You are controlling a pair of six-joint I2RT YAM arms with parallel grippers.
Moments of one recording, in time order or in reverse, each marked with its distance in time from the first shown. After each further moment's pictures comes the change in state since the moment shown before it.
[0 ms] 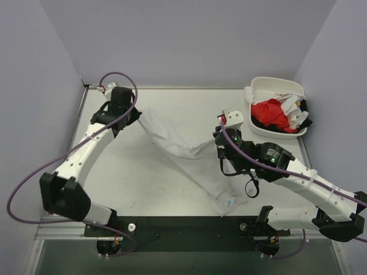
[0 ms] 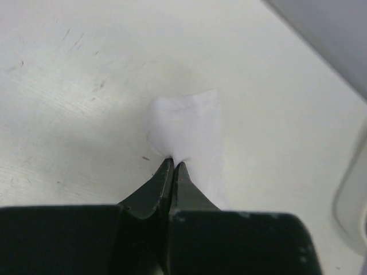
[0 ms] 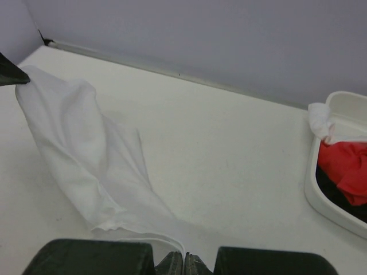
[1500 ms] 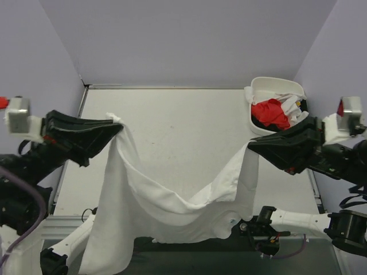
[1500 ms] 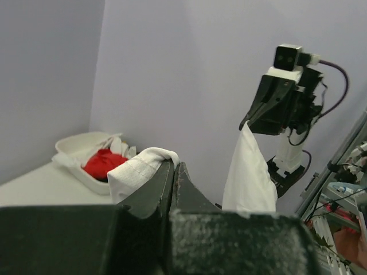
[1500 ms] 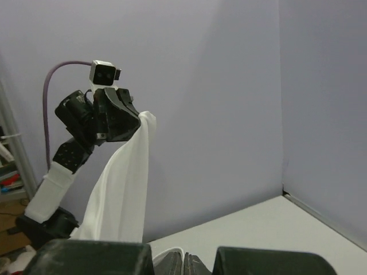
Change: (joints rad) left arm -0.079 -0.731 0.352 0.277 0.925 0.180; right arm -0.019 -0.186 0.676 0.010 -0.865 -0.275
